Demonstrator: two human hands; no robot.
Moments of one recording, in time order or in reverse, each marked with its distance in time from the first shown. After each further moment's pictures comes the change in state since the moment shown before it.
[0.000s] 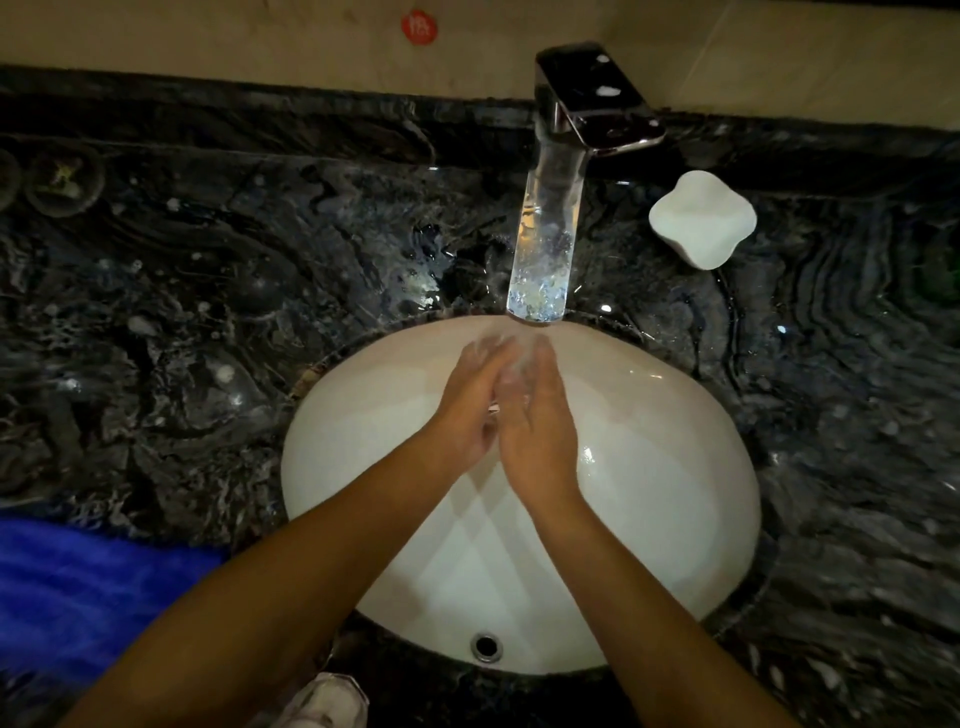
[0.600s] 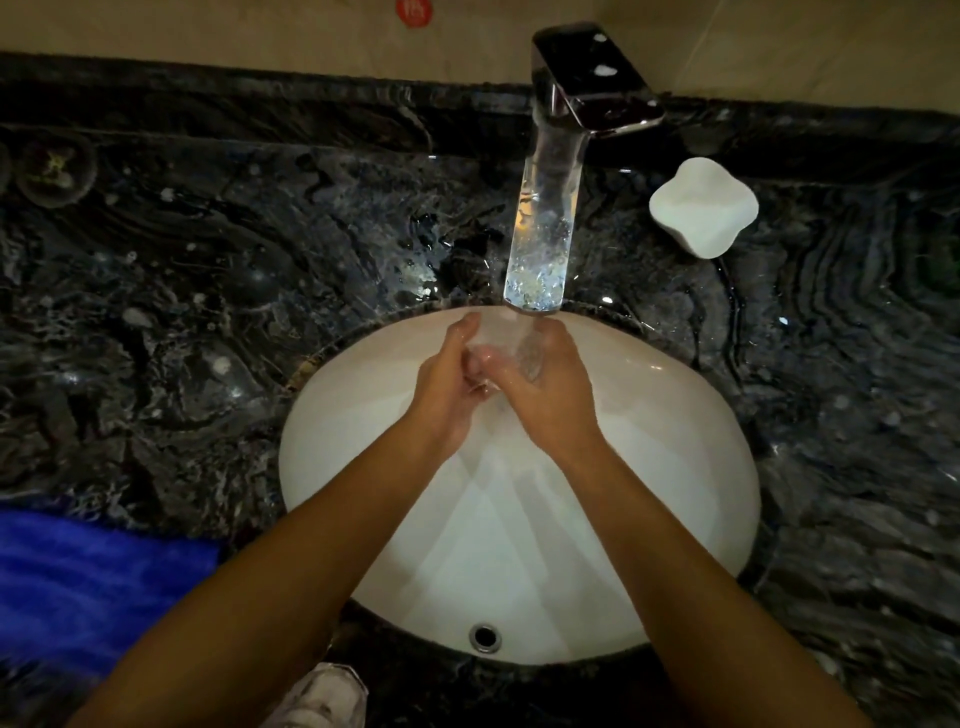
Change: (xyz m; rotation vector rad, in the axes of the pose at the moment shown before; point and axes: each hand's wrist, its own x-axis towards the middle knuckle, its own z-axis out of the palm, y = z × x) left_hand 0.004 0.008 -0.018 0.035 0.142 0.021; right_hand 0.036 -0.009 -0.021 -0.016 -0.093 -0.019
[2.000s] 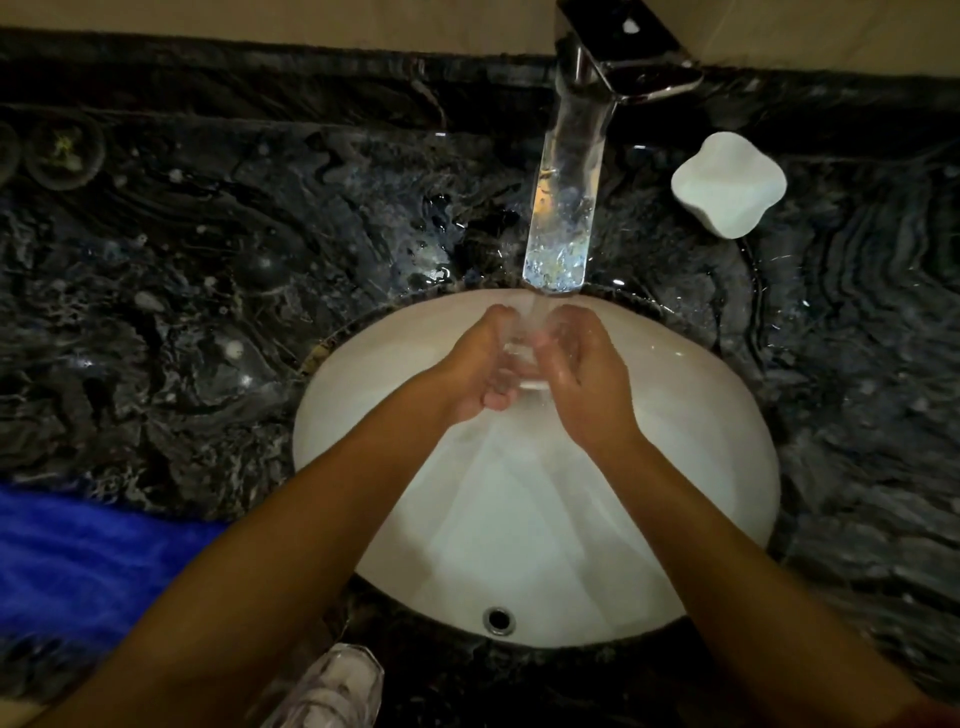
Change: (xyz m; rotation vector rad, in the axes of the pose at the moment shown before) left_hand 0.005 0.020 0.011 0.366 -0.190 -0.270; right_hand 0.002 0.033 -0.011 -0.051 0.080 -0.240
